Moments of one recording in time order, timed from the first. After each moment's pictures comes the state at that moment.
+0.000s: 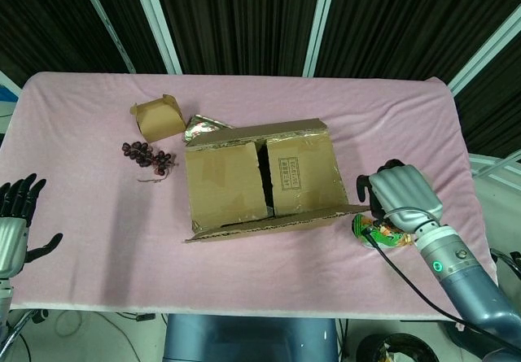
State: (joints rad) left arm -0.13 -1.16 -0.09 -1.60 1.49 1.53 0.09; right arm 0.81 -0.50 0.22 -2.36 -0.74 0.90 -0.41
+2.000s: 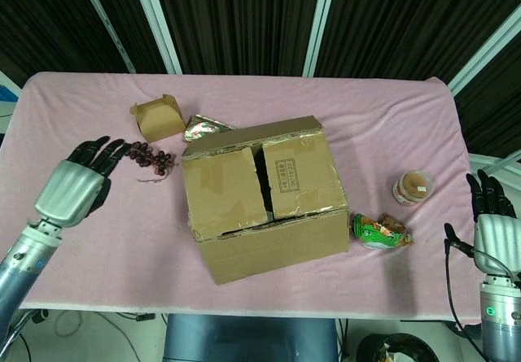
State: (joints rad) left arm -0.48 -0.94 -0.24 -1.86 1.49 1.11 0.35; right arm 0.20 -1.21 0.11 -1.59 -1.31 1.61 -0.12
